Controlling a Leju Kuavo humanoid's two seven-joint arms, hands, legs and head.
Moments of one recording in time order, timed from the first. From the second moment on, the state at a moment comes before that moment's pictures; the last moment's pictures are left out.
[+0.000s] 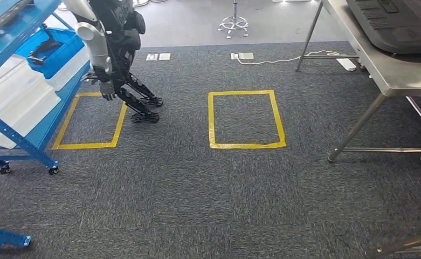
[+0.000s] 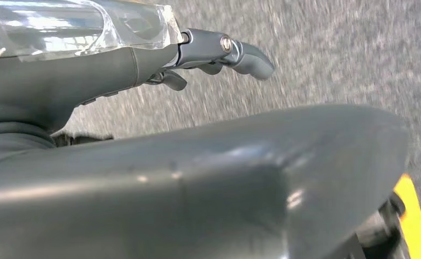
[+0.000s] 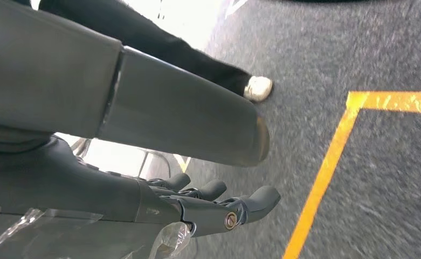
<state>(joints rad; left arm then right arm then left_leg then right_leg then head) -0.11 0.00 -1.03 -0.25 0.60 0.30 0.10 -0.10 0.01 0.77 -0.22 -0.48 -0.03 0.53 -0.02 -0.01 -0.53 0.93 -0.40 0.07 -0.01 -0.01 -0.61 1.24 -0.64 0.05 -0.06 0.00</state>
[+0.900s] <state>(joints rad) -0.10 0.00 -1.03 -0.24 0.61 0.32 0.10 -0.11 0.01 0.78 -0.22 -0.48 -0.03 0.53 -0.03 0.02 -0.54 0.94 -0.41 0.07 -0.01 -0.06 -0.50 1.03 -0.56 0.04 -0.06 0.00</state>
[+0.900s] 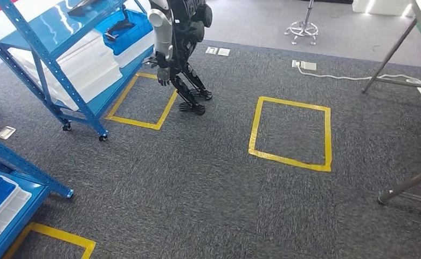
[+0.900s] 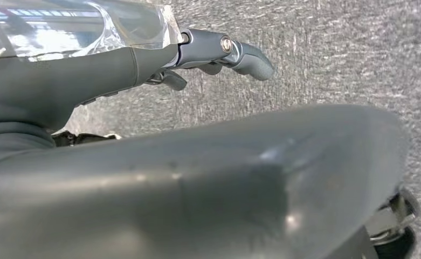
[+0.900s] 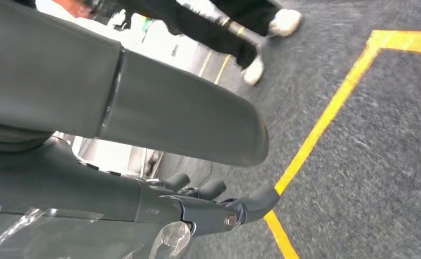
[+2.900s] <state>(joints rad) -0.10 -0.01 -1.03 -0.24 0.62 0.34 0.12 -0.11 0.01 0.80 -0.22 -0.49 -0.03 0.52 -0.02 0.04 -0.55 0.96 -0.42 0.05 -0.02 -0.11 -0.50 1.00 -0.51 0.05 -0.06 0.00</state>
